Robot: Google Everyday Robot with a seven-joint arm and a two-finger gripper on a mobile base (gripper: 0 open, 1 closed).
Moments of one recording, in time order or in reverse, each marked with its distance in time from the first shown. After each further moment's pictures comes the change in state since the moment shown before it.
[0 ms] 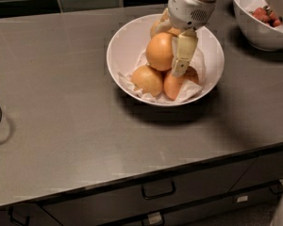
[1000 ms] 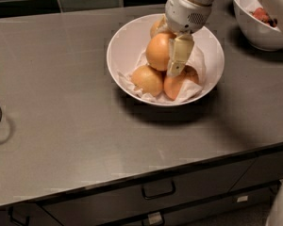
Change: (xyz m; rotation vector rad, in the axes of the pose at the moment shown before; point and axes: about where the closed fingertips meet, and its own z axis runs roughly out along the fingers) arm -0.003 0.002 0.007 -0.022 -0.011 0.001
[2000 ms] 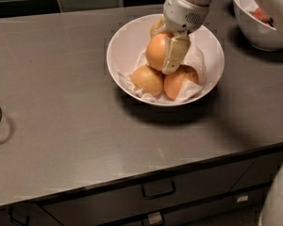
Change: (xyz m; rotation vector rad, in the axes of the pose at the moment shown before) arm -0.004 -0.002 0.004 -0.016 -0.009 0.006
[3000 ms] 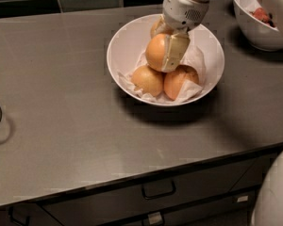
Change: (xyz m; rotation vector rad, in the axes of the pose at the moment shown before) arm -0.002 -0.004 -0.006 0.008 -0.002 0.000
